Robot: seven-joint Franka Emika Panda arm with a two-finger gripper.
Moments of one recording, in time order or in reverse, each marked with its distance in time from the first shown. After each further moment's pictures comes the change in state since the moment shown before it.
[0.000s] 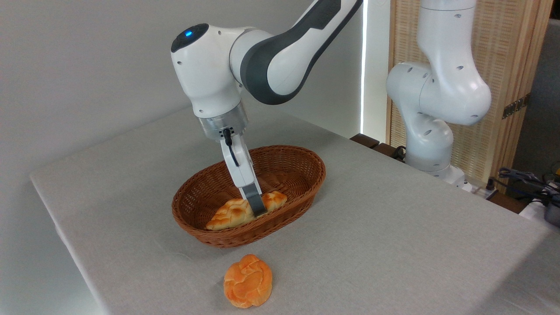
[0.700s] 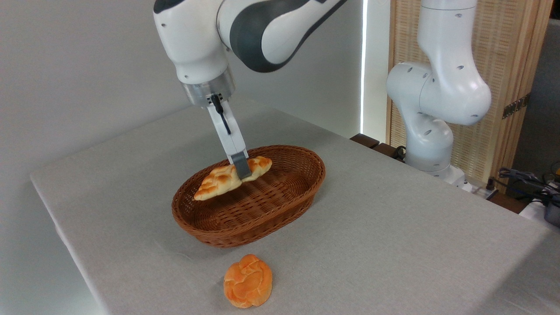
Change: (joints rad) arm 0.001 -0.015 0.003 0.169 -0.158 -0.205 -0.042
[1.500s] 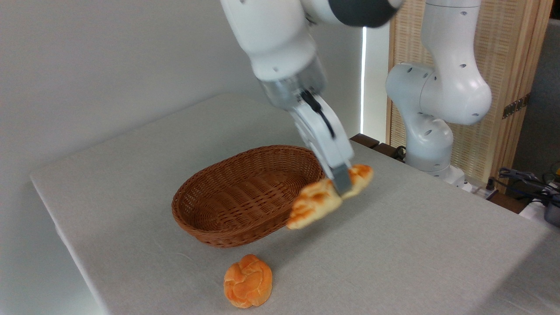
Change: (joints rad) arm 0.022 -0.078 0.339 0.037 0.266 -0.260 0.315
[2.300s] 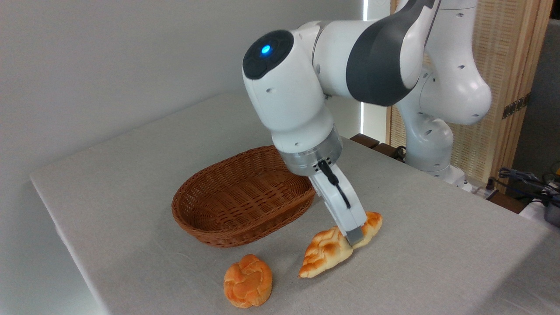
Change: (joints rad) arm -0.009 0.072 0.055 -0.142 0.003 0.229 0.023
